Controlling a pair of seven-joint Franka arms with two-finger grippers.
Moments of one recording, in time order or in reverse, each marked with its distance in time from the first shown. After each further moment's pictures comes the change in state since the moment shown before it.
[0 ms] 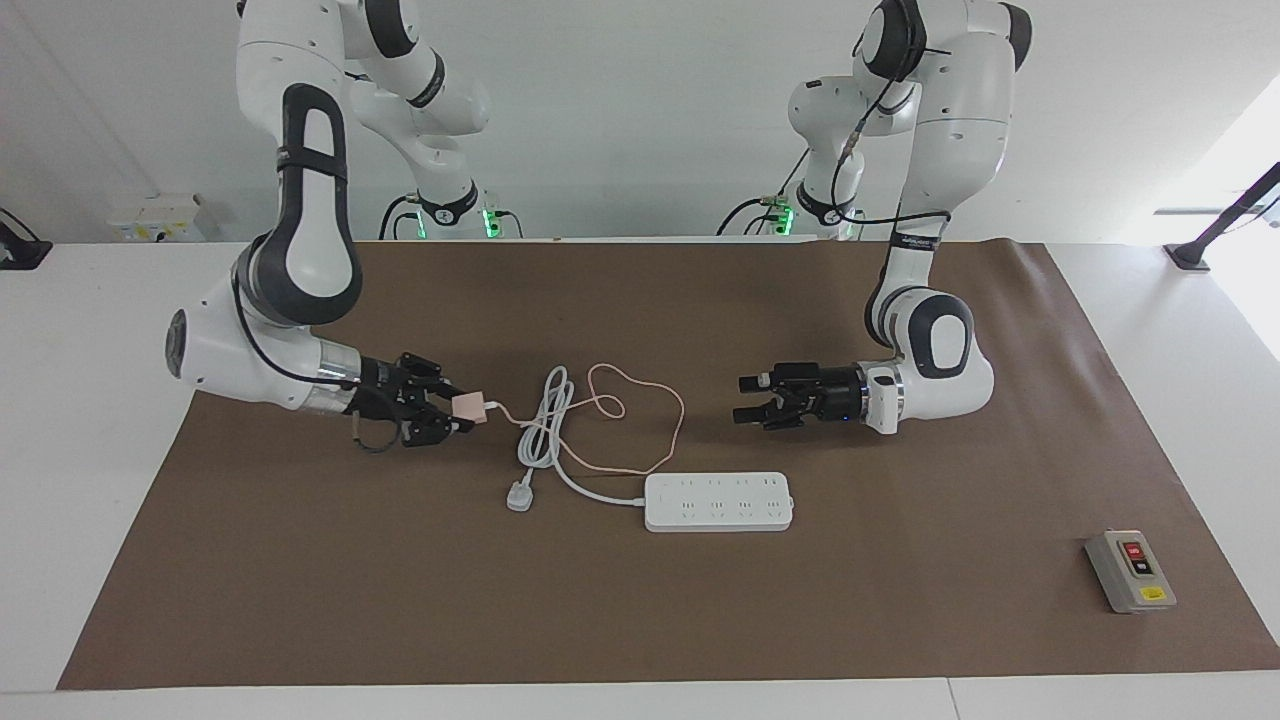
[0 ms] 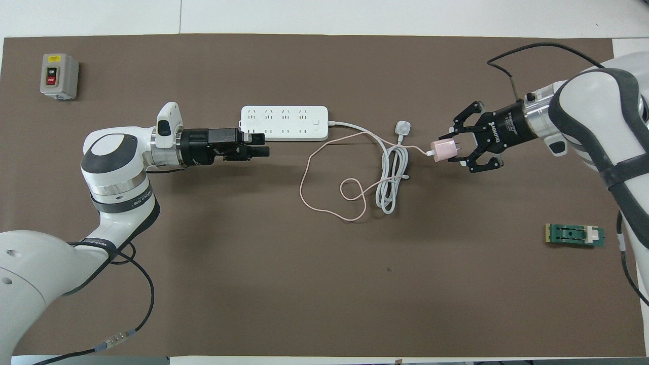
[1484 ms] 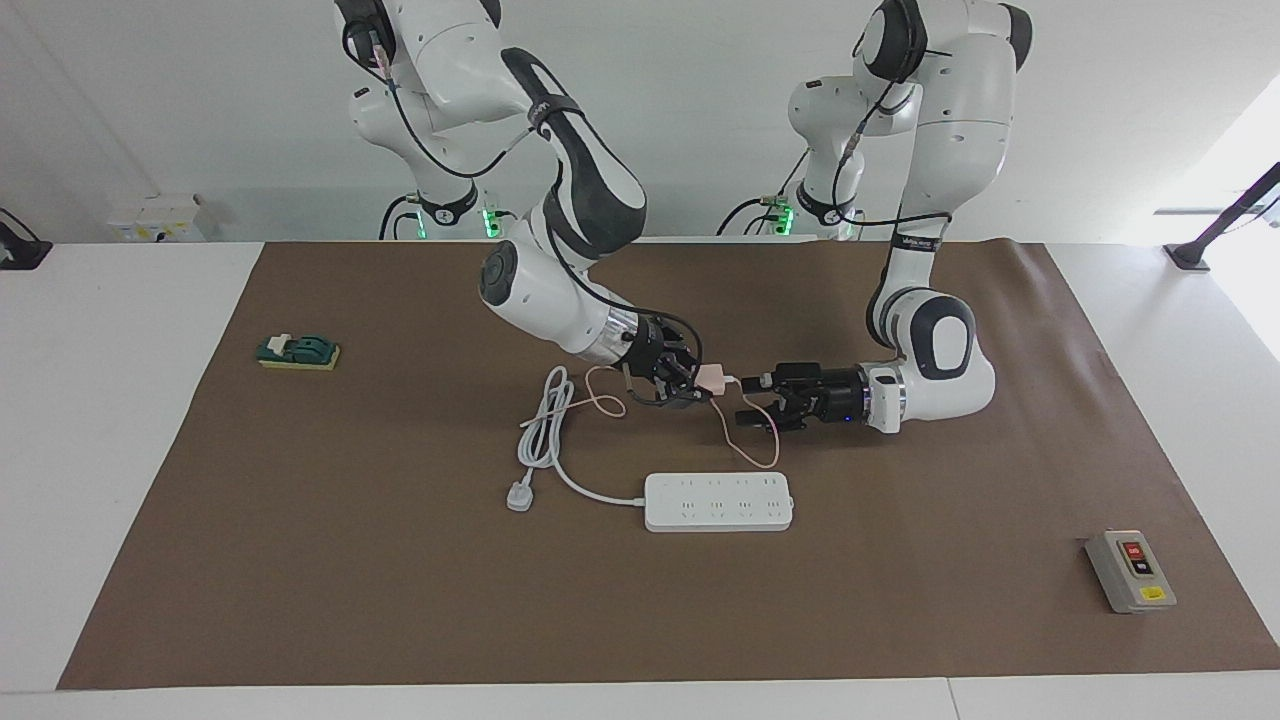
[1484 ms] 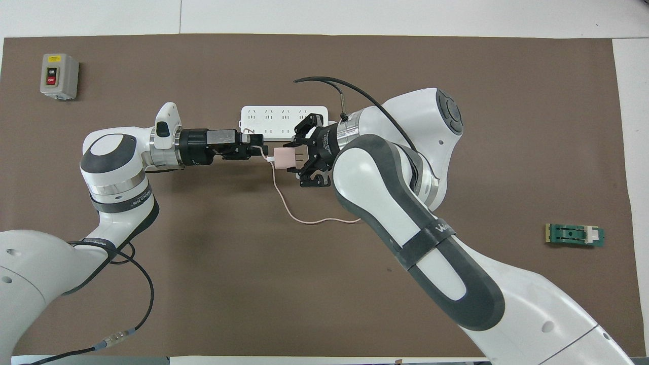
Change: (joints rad) left arm 0.002 0.004 0.002 0.001 0.000 -0.012 0.046; right arm 0.506 0.053 0.006 0.065 0.170 0.470 0.428
